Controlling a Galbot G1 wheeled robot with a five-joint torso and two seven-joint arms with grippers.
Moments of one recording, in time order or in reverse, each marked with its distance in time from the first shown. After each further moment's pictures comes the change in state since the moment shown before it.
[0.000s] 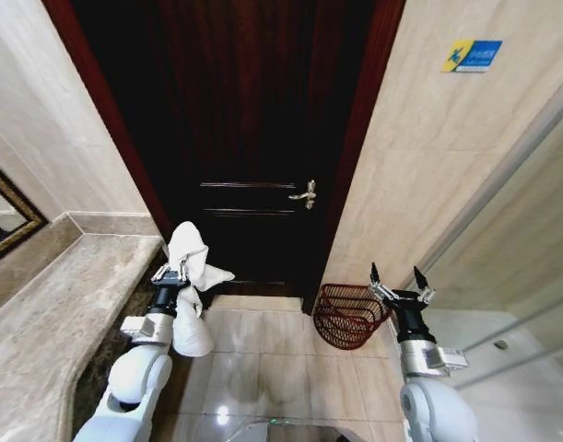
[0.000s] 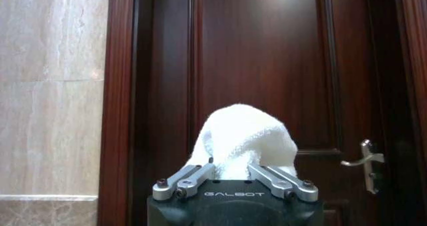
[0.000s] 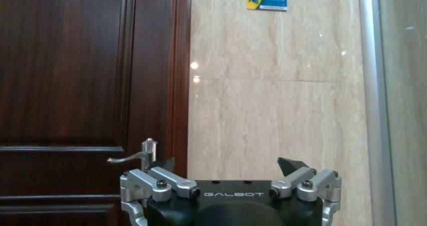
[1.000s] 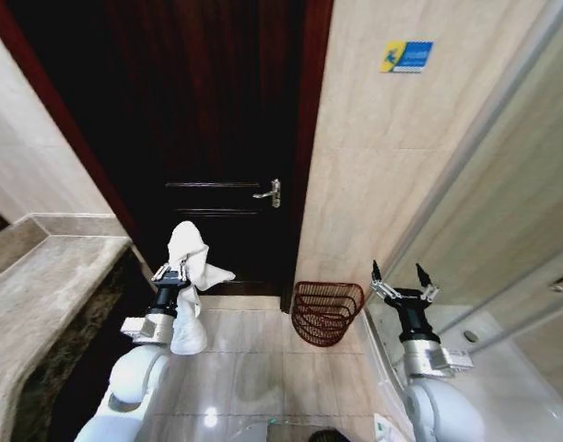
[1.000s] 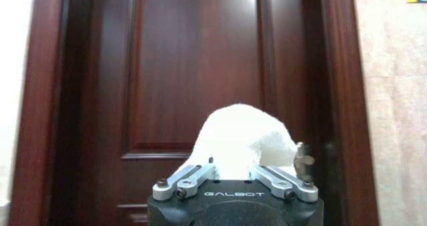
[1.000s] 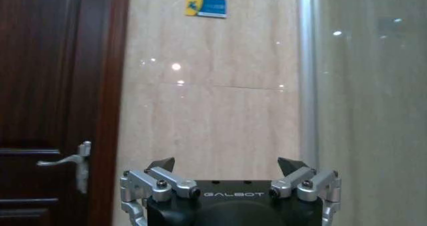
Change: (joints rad) left arm -0.002 -0.008 0.006 0.012 0.006 -0.021 0.003; right arm -0.009 -0.005 0.001 0.031 -0.008 -0.017 0.003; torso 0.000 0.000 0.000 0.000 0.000
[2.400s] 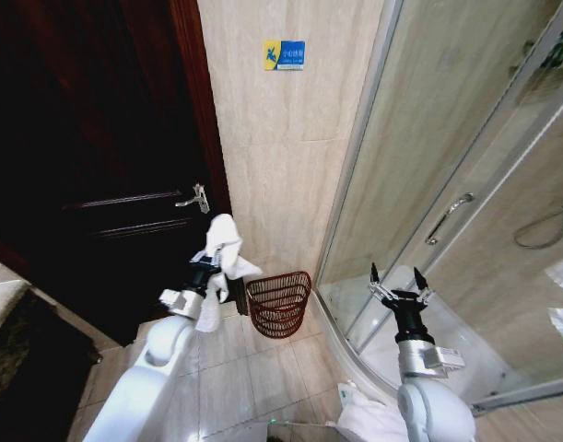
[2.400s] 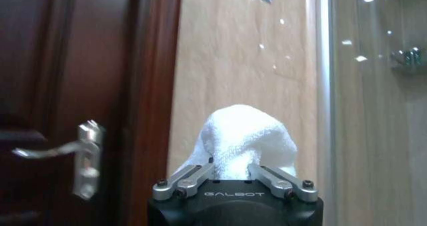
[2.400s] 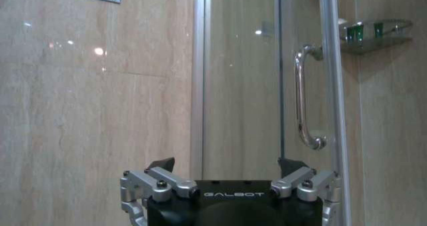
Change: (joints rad) left arm -0.346 0.104 0.300 0.266 -0.115 0.007 0.097; right arm 0.010 0.023 -0.015 -0.047 -0.019 0.007 0.031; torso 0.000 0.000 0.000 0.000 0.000
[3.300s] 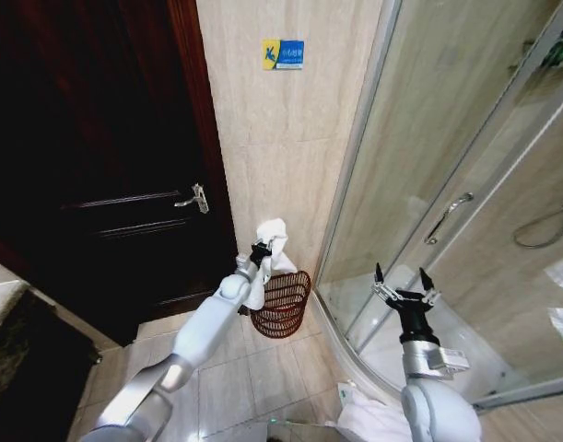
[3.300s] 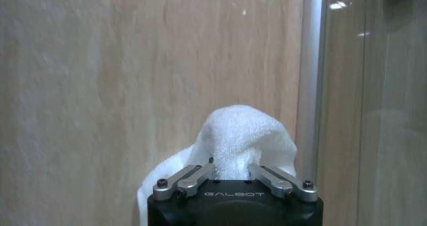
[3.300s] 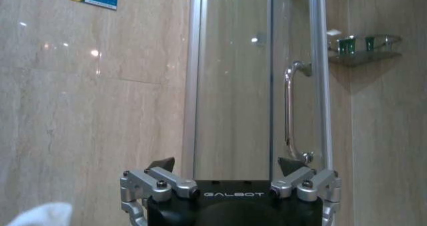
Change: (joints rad) left arm -0.565 -0.184 0.378 0.827 -0.004 -0.139 0.035; right arm -0.013 -0.014 0.023 0.037 -0.001 -0.003 0.012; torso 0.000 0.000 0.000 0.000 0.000
